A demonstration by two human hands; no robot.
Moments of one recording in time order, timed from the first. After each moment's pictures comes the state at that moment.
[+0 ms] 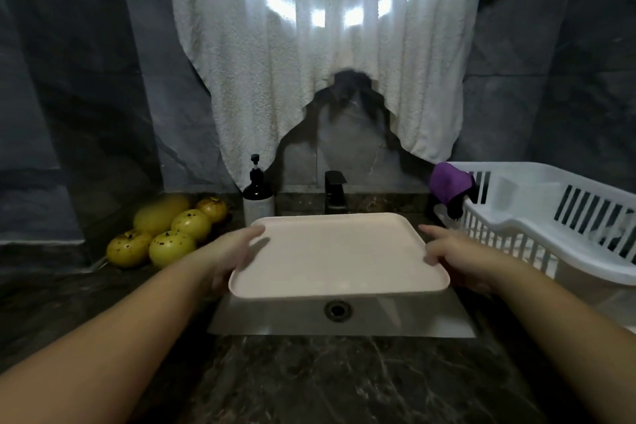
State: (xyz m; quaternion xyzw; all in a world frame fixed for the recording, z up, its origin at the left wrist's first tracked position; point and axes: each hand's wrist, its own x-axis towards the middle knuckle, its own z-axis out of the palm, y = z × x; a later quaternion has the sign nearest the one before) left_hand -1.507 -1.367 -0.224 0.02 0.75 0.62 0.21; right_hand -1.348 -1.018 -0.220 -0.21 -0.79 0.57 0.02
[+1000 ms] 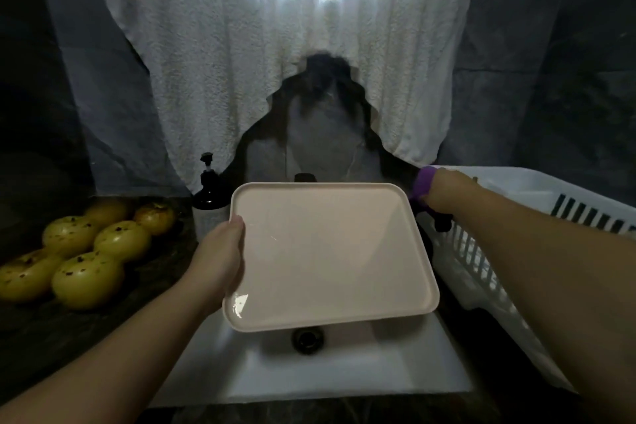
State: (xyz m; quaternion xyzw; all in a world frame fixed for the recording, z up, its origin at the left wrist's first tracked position) left_hand -1.565 -1.282 -0.258 0.04 0.72 0.69 0.03; right_hand -1.475 -0.923 -0.139 -0.24 -0.95 -0.19 -0.06
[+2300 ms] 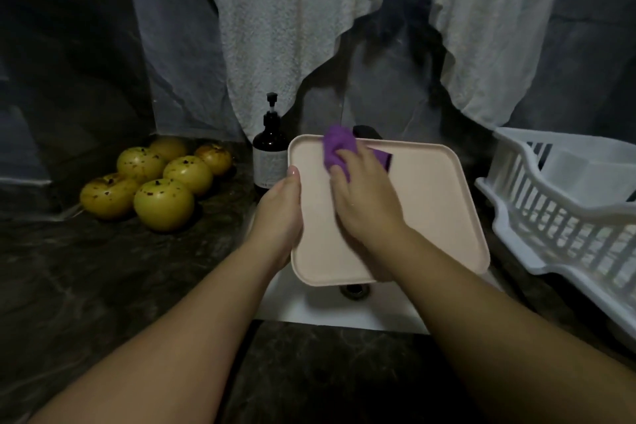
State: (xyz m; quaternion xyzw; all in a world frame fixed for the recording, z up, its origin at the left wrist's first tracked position) left_hand -1.536 -1.300 -0.278 0.06 0.67 0.74 0.00; right_hand -1.482 -1.177 -0.236 -0.05 -0.93 0.19 0.31
